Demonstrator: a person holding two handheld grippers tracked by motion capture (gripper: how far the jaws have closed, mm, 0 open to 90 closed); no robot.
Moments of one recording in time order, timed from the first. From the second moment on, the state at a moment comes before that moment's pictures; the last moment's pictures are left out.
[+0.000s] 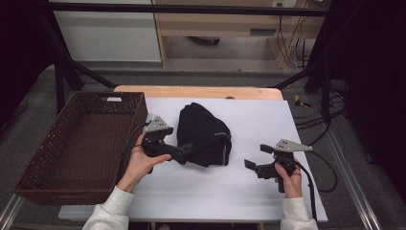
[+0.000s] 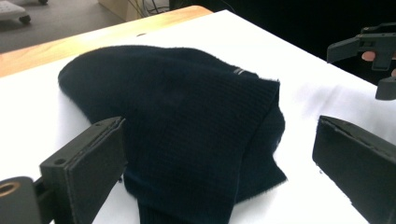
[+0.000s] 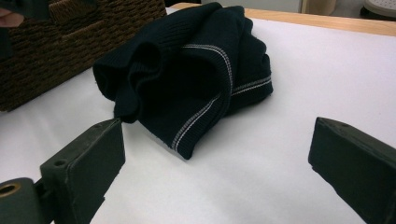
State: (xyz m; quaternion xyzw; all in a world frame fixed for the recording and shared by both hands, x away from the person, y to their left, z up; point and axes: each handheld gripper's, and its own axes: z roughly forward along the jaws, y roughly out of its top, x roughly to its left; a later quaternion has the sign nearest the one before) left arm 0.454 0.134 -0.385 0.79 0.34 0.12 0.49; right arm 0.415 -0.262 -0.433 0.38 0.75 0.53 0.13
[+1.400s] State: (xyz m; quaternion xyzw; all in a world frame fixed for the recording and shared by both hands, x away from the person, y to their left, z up) left arm 0.432 0.141 -0.456 0.81 0.36 0.12 0.45; right arm 0.417 -0.230 -0.437 0.38 0.77 0.51 0.12
